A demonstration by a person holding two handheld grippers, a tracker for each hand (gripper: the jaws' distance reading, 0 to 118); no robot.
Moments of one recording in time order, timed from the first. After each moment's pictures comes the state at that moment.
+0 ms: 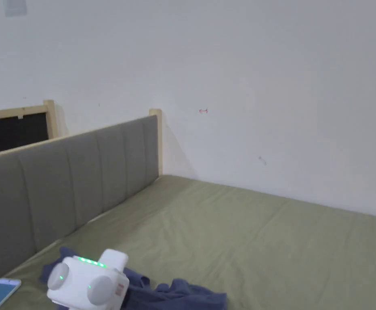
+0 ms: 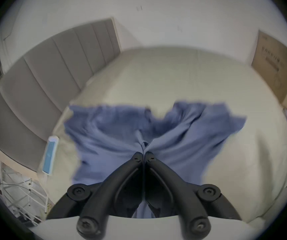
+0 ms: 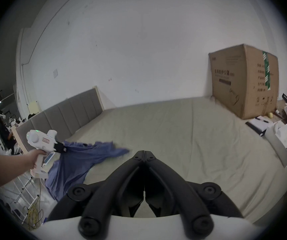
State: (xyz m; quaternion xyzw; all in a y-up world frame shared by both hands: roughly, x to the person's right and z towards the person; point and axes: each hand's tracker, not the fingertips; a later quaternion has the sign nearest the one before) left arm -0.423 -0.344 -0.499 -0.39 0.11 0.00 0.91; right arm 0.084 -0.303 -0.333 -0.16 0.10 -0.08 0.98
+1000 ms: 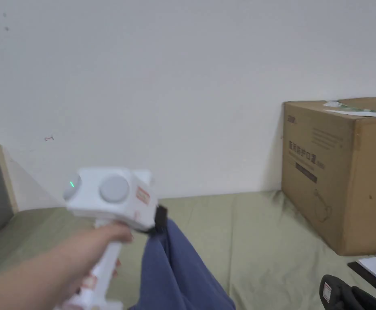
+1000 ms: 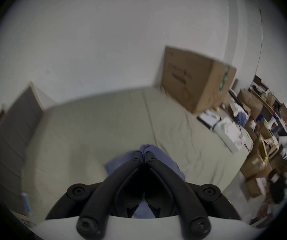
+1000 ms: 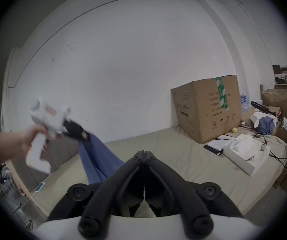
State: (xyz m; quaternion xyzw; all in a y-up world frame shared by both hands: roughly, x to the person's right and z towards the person) left arm -0.043 -0.201 -0.515 -0.39 -0.21 -0.03 0.90; right arm 0.219 -0.249 -0.229 -0.05 -0.02 -0.12 0.99
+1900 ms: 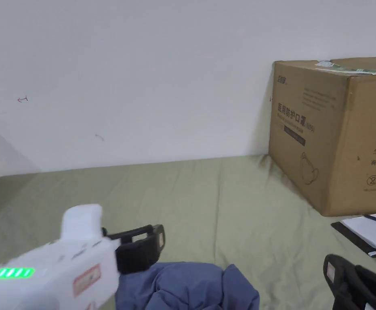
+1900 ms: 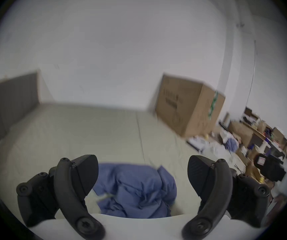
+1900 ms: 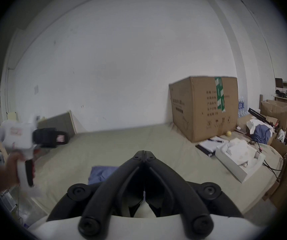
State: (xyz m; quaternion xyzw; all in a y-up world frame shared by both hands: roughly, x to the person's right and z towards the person) left arm -0.107 -0.257 -0.363 -0.12 -0.19 0.09 0.97; right arm 0.232 -0.281 -0.233 -0.03 -0.01 -0.07 1.00
